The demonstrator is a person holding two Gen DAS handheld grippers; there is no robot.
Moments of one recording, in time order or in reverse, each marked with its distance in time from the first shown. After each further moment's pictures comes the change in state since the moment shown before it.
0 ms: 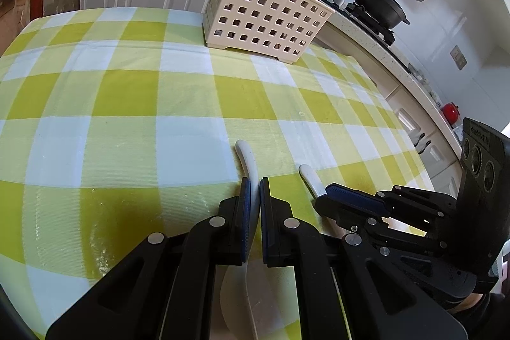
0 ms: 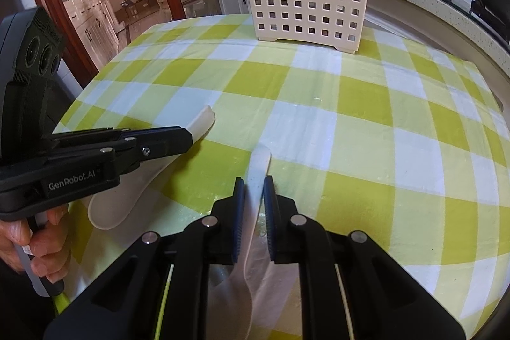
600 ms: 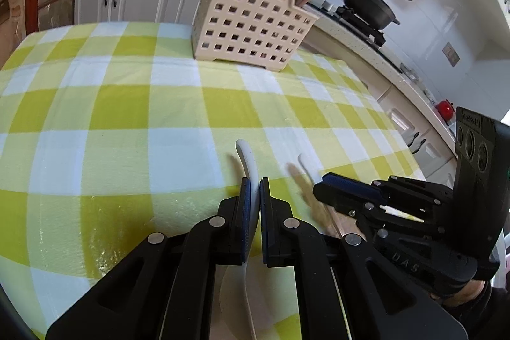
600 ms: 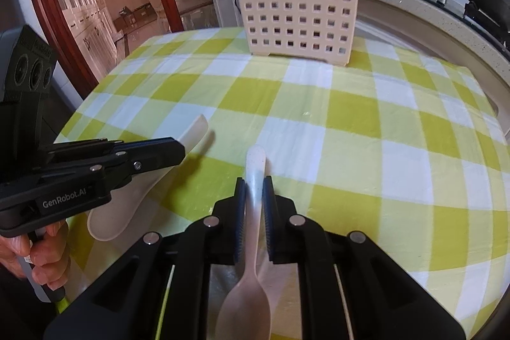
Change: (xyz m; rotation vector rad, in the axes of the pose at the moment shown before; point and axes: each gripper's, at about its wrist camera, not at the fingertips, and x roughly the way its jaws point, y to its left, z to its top) left arm -0.013 -0.012 0.001 0.042 -0.033 -0.015; right arm -0.014 -0.006 0.008 0.005 -0.051 -0.013
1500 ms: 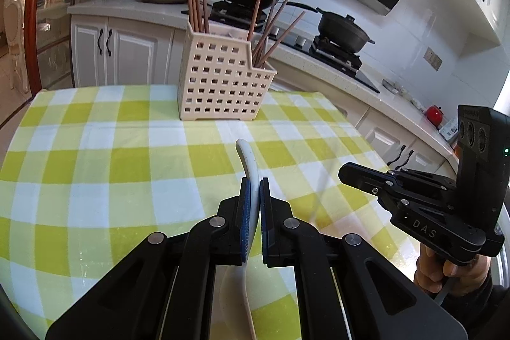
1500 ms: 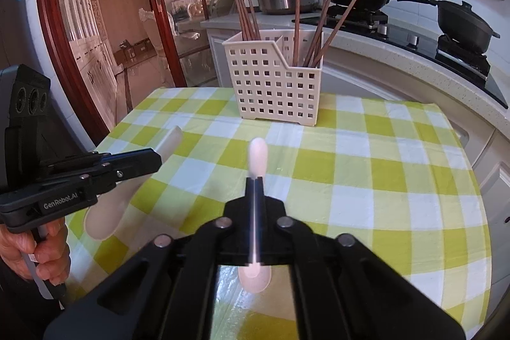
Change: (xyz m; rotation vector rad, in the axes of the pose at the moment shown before) left arm -0.065 -0.040 0.018 0.097 -0.149 0.007; right arm -0.085 -0.012 0.016 0.013 -0.182 -0.015
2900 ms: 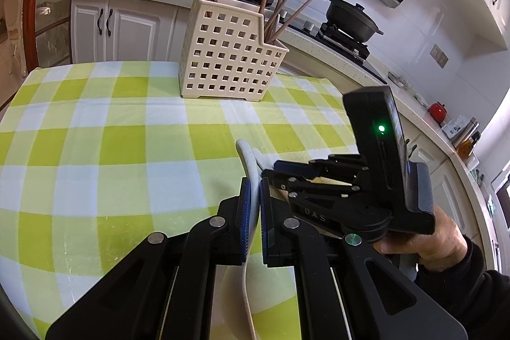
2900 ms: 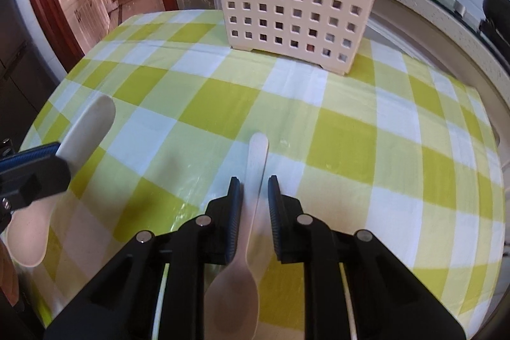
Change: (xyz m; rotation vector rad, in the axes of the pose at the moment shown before) left arm 0.028 0.014 -0.011 -0.042 0.069 -0.008; right arm 0.133 0.001 0.001 -0.111 0.306 -0.037
